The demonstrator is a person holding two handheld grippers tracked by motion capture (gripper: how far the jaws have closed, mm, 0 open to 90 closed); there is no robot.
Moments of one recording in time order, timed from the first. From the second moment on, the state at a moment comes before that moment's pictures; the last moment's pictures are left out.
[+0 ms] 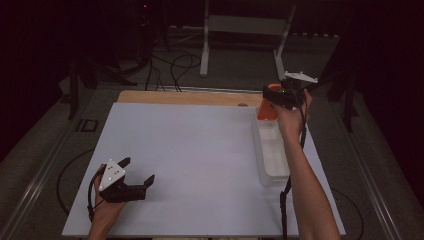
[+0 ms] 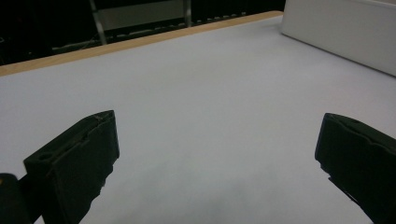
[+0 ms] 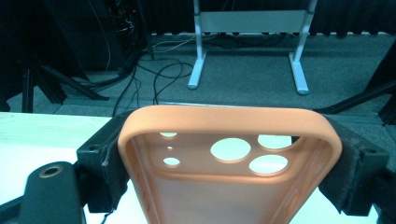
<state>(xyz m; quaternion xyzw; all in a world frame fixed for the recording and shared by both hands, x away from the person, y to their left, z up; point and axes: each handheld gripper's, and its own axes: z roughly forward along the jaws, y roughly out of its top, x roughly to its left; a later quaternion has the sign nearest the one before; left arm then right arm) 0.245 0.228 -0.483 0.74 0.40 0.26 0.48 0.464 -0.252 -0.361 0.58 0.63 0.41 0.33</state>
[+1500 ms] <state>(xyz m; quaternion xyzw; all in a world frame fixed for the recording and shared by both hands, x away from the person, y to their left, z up) 0.245 0.229 -0.484 0.74 0.40 0.26 0.48 0.475 -0.255 -0.387 0.59 0.64 0.38 0.32</state>
